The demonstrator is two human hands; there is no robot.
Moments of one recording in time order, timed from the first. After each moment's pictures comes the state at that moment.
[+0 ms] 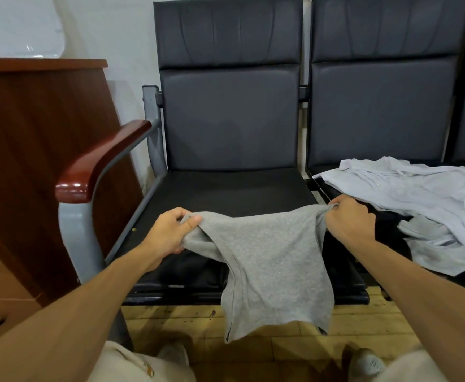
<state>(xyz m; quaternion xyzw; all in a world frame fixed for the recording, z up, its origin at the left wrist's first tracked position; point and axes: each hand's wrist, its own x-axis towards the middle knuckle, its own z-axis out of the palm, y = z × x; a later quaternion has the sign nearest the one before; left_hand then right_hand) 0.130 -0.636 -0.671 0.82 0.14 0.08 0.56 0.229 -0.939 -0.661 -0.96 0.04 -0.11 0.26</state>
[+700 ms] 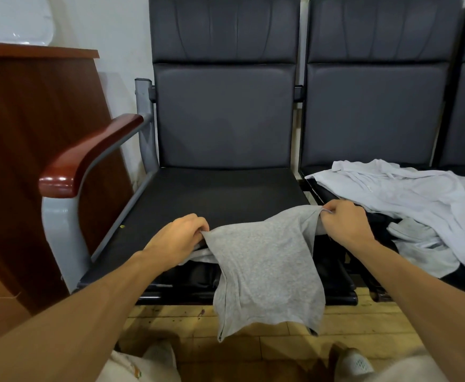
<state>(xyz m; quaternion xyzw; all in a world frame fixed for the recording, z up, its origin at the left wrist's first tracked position) 0.149 -0.646 -0.692 0.99 -0.03 0.07 0.15 0.237 -0.955 -0.666 -0.94 0.00 -0.10 0.31</state>
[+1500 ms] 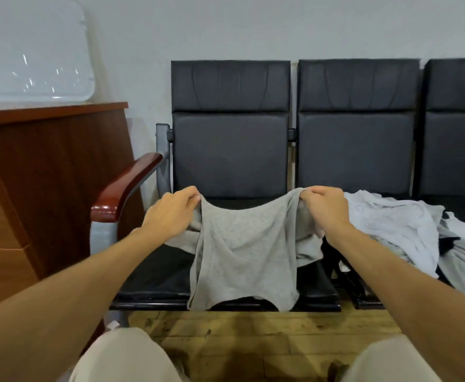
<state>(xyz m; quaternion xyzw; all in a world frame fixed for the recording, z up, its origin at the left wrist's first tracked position) 0.092 -0.649 -0.567 0.96 0.06 0.21 0.18 0.163 -0.921 -0.564 -0.81 -0.04 -0.16 0.57</state>
